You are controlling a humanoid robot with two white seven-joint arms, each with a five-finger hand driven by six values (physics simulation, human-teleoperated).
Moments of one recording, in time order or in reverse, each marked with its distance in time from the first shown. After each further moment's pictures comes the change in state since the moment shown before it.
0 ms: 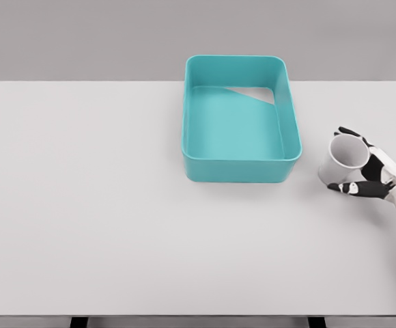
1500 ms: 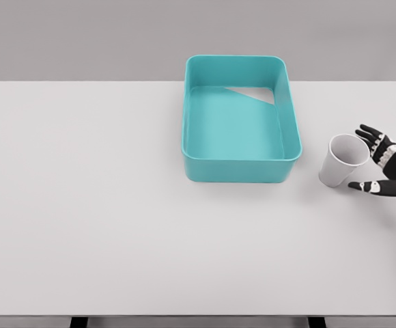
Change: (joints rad) left arm 0.000 0.000 0.000 0.000 0.000 0.000 0.000; right arm 0.023 -0.083 -0.011 0.003 -0.065 -0.007 0.001
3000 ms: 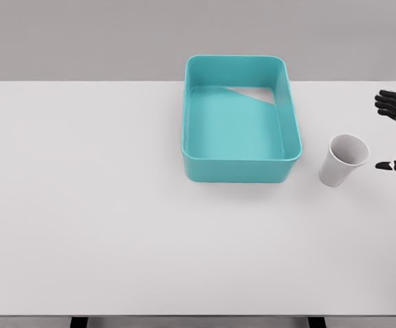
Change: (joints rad) left arm 0.000 0.000 0.000 0.001 0.000 0.000 0.000; right arm 0.032 -0.232 -0.044 -0.258 -0.016 0.001 0.000
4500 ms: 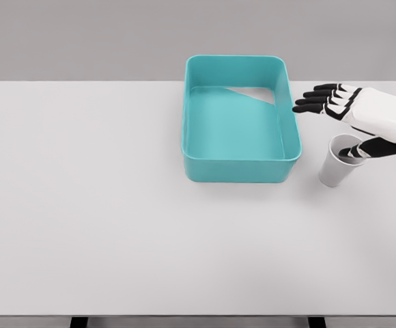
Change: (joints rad) left arm 0.000 0.000 0.000 -0.001 0.000 0.000 0.000; right arm -0.256 -0.083 0.162 -0.309 0.720 -0.309 -0.095
